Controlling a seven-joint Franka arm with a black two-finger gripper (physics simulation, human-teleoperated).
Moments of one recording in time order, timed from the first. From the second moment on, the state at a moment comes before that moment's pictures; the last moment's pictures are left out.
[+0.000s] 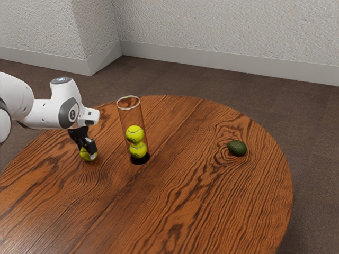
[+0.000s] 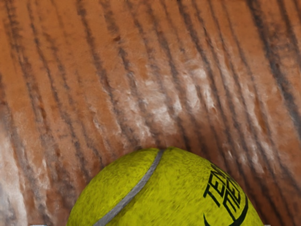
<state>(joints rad) 0.24 0.52 0.10 -1.82 -0.05 2.38 0.62</state>
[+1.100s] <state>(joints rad) 0.18 0.10 0.09 -1.81 -0.08 2.00 0.58</state>
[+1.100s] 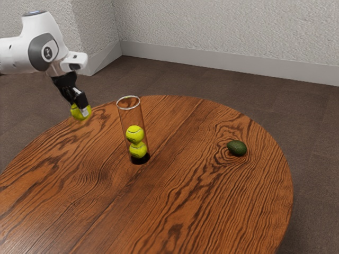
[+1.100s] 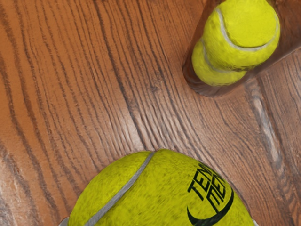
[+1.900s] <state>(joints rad) 0.07 0.26 0.02 -1.46 -0.11 1.84 0.62</state>
